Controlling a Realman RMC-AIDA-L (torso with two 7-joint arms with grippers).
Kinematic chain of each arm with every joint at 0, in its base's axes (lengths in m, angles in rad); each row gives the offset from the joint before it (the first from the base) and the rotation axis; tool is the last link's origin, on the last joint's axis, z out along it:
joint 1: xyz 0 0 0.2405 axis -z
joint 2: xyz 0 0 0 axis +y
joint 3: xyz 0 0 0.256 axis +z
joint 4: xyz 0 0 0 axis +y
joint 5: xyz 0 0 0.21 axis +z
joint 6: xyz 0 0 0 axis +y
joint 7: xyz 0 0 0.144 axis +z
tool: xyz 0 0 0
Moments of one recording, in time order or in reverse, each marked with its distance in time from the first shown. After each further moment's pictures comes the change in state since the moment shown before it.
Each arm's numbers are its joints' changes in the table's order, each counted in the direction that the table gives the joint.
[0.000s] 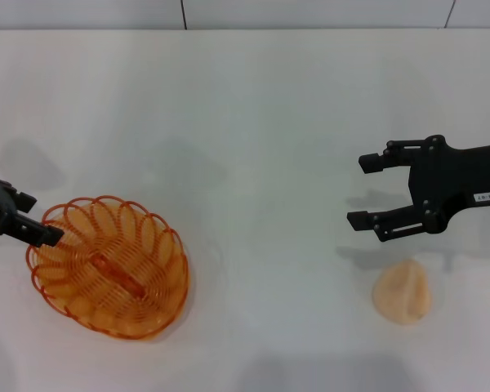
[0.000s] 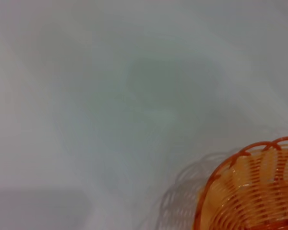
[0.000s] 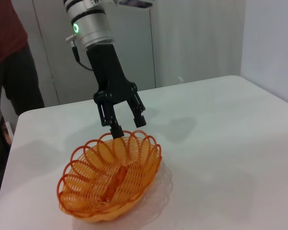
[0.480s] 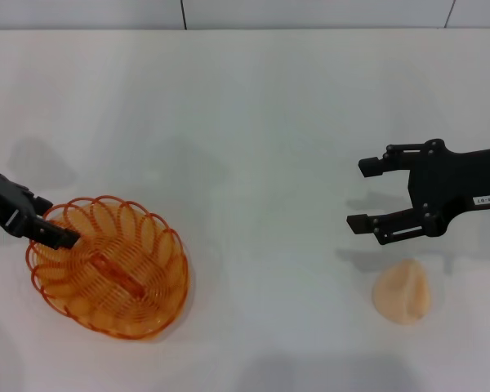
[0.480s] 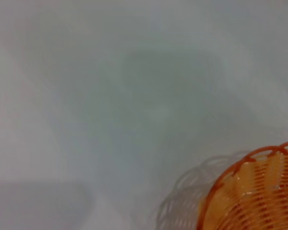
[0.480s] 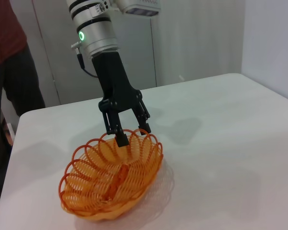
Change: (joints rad) left arm 0.029 -0.019 0.000 -0.067 0.031 -0.055 0.003; right arm 0.000 0.000 -0.002 0.015 0.001 0.000 0.000
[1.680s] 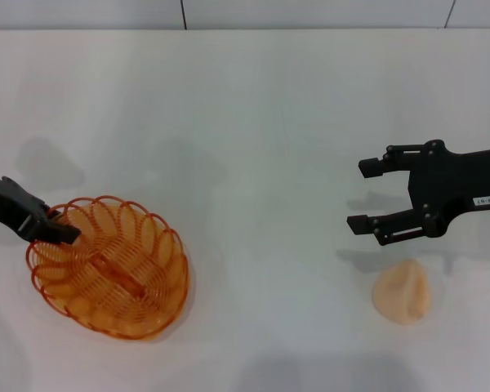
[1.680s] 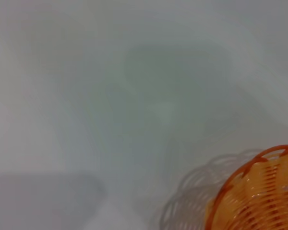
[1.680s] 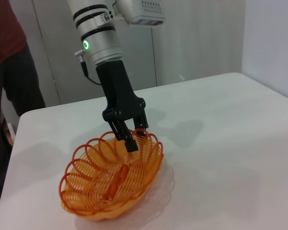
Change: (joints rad) left arm 0.010 -0.020 0.012 -0.040 0.026 -0.059 -0.004; right arm 0.000 0.000 0.000 0.003 0.000 0.000 -0.001
